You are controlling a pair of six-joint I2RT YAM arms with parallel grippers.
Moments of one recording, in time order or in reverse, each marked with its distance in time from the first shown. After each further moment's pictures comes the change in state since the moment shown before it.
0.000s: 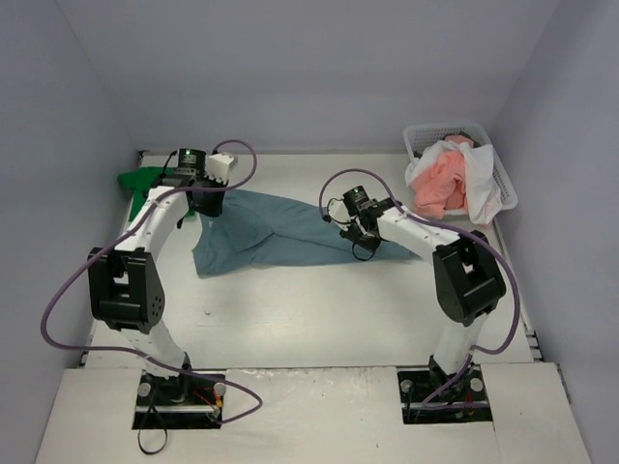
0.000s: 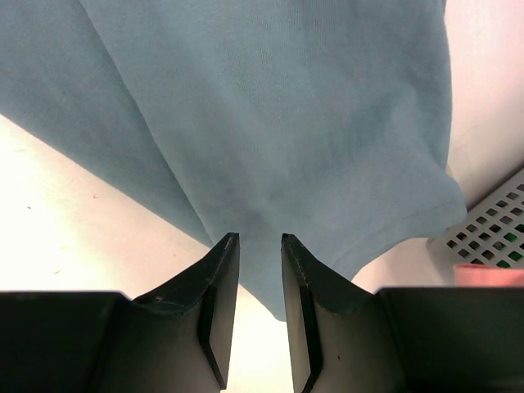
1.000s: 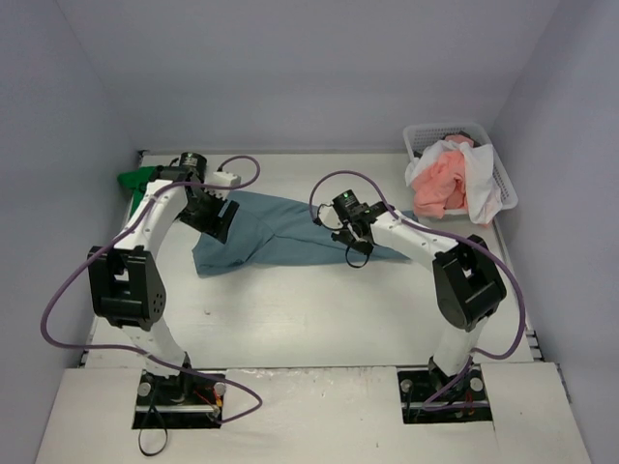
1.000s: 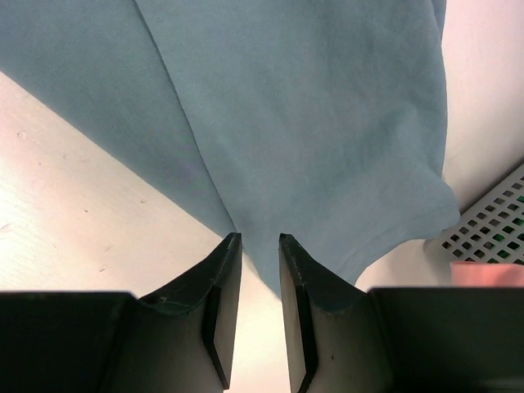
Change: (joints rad) left arm 0.003 0.000 0.058 -0.417 0.025 0.119; right arm 0.074 -0.037 -0.008 -0.001 0.034 0.041
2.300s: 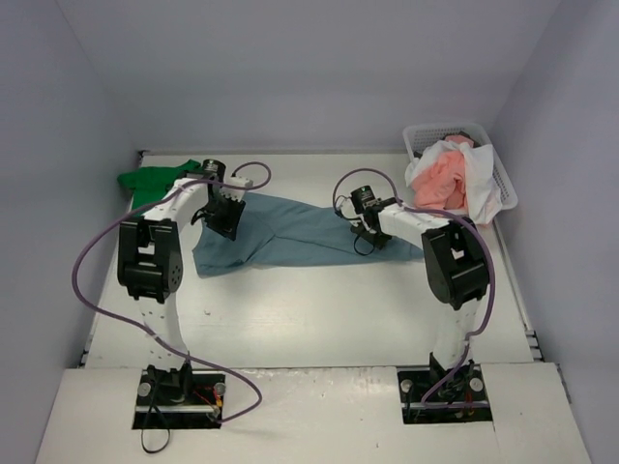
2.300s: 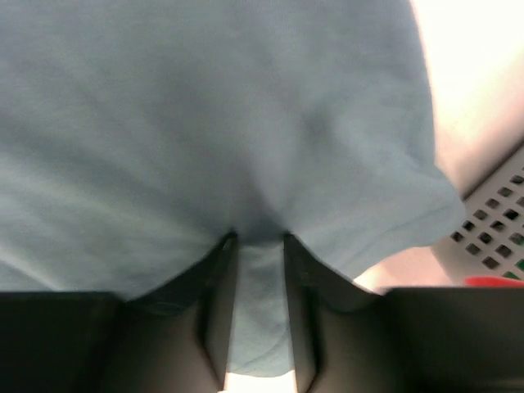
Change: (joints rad) left arm -0.032 0.256 0.055 0.193 0.021 -0.108; right arm -0.169 0.172 0.021 0.103 0.084 -0.010
